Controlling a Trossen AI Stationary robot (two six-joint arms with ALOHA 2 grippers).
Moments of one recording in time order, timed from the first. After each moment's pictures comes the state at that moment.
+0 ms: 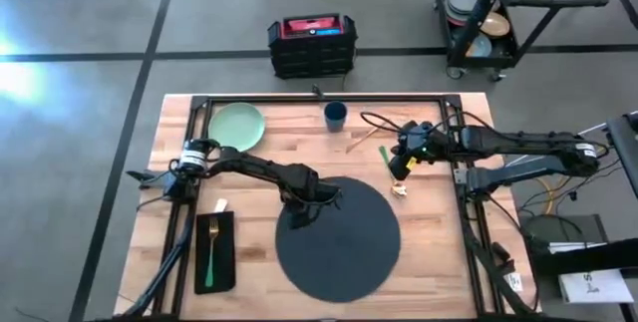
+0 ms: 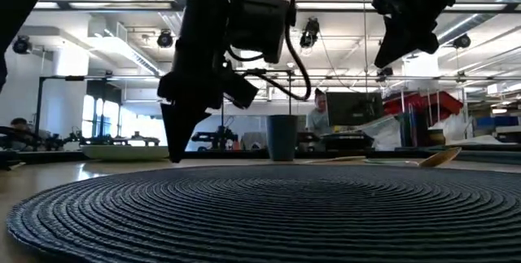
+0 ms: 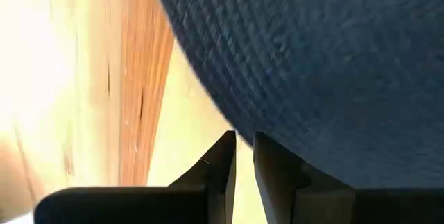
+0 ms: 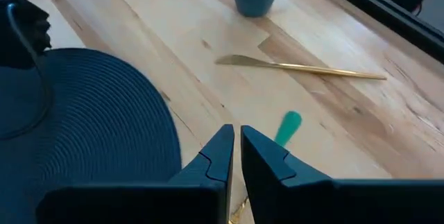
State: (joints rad) left arm -0.09 2.05 1.48 -1.16 -0.06 -0.43; right arm -0.13 0.99 0.85 -0.73 0.26 0.52
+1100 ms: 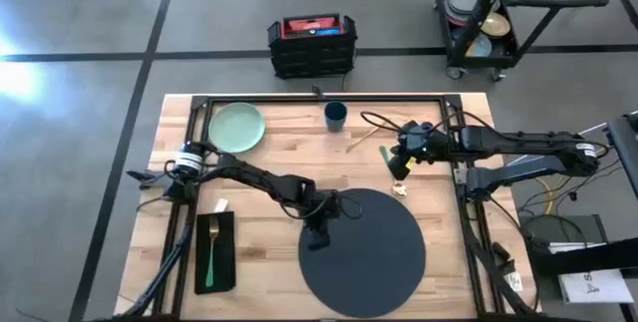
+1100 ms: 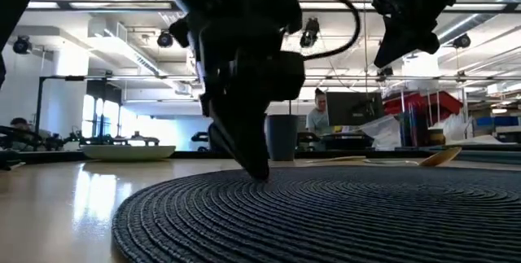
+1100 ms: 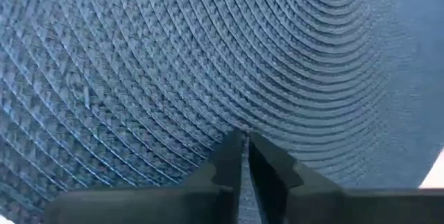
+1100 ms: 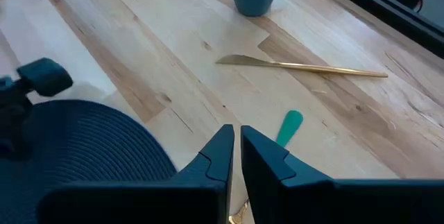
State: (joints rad) left arm -0.14 2.01 1.27 -0.37 0.33 -0.45; right arm -0.13 0.99 0.85 -0.72 0.26 0.54
